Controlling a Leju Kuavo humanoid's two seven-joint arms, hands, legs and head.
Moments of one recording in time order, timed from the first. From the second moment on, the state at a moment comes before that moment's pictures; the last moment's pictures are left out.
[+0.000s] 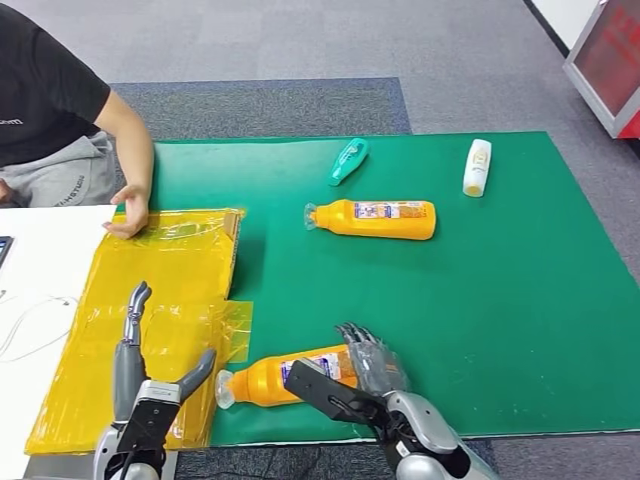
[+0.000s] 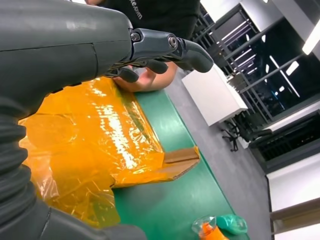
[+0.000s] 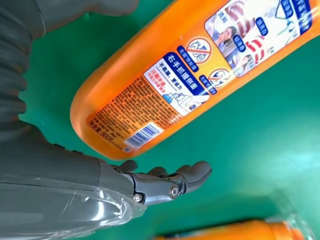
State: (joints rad) left arm 0.19 0.03 -0.35 -1.65 -0.38 0.55 -0.41; right arm -0.16 -0.16 0.87 -1.69 0.53 -0.06 0.60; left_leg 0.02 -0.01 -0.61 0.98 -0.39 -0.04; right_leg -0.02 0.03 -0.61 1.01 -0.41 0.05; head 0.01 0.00
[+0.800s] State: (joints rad) left arm 0.19 0.03 -0.36 -1.63 -0.37 0.53 -0.41; right arm -0.22 -0.16 0.96 -1.65 0.56 -0.04 0.60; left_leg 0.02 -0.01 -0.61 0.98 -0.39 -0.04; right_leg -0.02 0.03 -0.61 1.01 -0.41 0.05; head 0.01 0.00
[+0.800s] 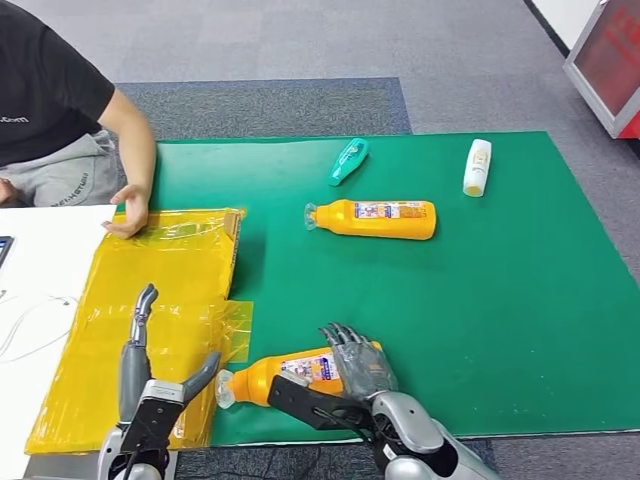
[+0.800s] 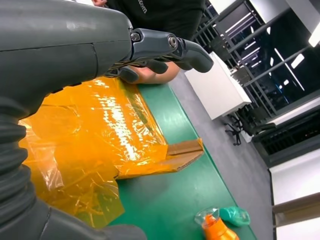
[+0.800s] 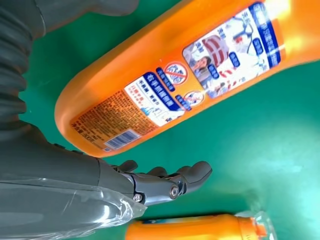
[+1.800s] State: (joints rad) left arm 0.20 0.03 -0.36 -1.63 -0.37 0.53 -0.40; right arm -0.26 -0.16 1.01 -1.57 0.55 -0.02 0.60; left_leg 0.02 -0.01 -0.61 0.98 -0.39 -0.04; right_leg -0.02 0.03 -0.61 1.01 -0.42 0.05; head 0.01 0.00
